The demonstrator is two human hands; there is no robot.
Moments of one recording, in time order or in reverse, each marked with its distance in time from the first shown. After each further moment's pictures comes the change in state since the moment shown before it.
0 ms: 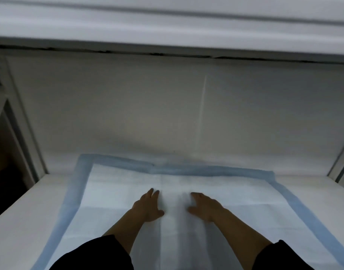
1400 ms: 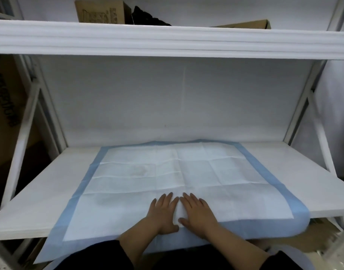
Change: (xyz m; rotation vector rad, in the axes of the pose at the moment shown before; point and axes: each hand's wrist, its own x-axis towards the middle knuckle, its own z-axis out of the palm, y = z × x) left_hand -0.244 0.087 0.109 0.267 -0.056 0.216; right_hand -0.247 -0.024 0.132 -0.155 0.170 -0.143
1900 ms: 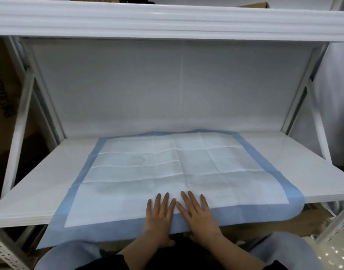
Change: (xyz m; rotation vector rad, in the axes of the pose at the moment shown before) left_hand -0.029 0.016 0.059 0.255 0.070 -0.083; right_hand -0.037 0.000 0.043 -0.378 0.033 -0.154
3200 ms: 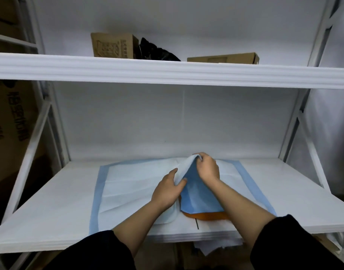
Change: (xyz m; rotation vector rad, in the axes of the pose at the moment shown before) left_hand 0.027 -0.040 -0.154 -1.098 0.425 -0.067; right_hand 0.064 0.087 -0.196 0.971 0.605 0.652
